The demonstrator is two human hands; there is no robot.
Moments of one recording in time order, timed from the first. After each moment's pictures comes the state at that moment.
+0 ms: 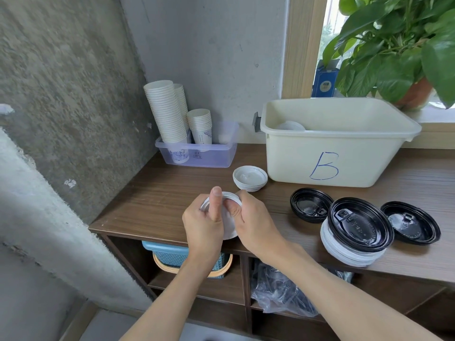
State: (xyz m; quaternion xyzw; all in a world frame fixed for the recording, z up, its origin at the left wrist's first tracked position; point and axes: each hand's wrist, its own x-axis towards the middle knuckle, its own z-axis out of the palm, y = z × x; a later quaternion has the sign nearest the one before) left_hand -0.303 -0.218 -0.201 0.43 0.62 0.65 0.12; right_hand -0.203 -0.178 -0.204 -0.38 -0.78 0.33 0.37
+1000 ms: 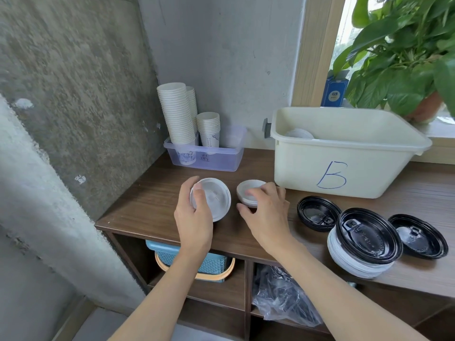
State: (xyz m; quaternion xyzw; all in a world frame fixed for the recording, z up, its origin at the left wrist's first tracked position) left_hand -0.331 -0.208 -0.199 0.34 0.65 0.67 0.12; right_hand -0.209 -0.148 -0.213 -0.53 -0.77 0.12 0.34
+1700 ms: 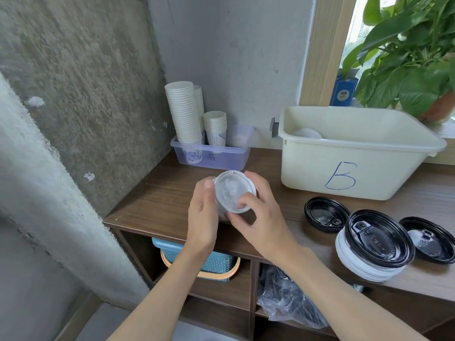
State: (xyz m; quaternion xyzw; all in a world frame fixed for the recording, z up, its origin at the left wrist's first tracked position) left_hand -0.336 -0.212 -0.198 0.43 0.59 0.65 0.23; right_hand -0.208 -0.165 -0.206 -0.24 -0.83 0.19 0.47
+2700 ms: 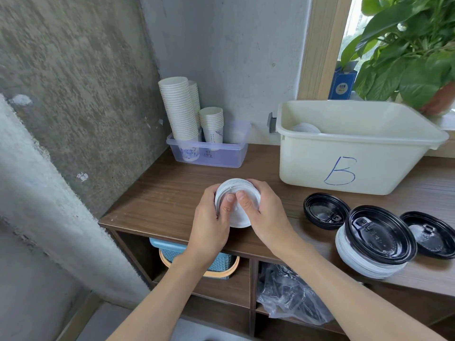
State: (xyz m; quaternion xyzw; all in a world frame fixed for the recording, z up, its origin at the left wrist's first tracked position) left_hand -0.331 -0.217 -0.209 0.54 0.61 0.55 0.18; right_hand -0.210 -0.156 -0.209 -0.36 -0.73 0.37 0.45
